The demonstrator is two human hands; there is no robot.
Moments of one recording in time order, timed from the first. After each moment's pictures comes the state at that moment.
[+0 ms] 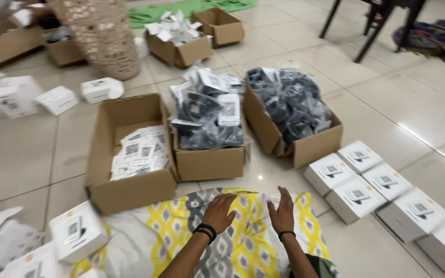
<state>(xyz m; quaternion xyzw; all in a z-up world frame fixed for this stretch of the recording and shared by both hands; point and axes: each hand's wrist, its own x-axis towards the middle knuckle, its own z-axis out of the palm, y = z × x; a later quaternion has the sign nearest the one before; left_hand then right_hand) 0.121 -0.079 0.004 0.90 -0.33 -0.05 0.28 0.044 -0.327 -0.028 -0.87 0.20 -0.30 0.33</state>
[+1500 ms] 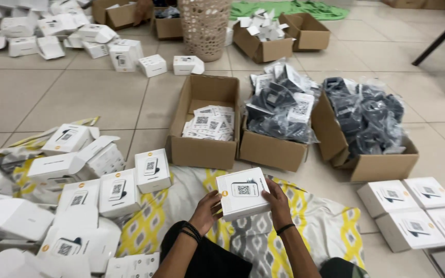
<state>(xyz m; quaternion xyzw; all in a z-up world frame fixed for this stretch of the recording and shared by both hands) 0.030 0.118 0.014 0.44 0.15 -0.21 0.86 0.047 -0.152 0.033 -0.62 0.00 -0.02 0.78</state>
